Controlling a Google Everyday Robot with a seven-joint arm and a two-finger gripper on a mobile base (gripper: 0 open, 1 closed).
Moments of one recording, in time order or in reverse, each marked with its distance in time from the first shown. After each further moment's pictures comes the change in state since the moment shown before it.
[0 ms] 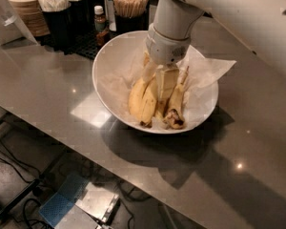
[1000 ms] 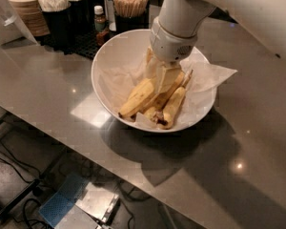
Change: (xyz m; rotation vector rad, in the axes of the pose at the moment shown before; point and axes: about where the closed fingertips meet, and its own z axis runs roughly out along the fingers) arm -0.005 0.005 -0.022 0.092 0.006 0.008
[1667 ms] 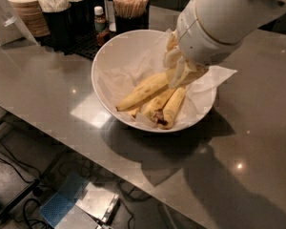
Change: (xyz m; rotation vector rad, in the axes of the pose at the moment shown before) arm -0.014 0.047 -0.087 0.337 0.069 0.076
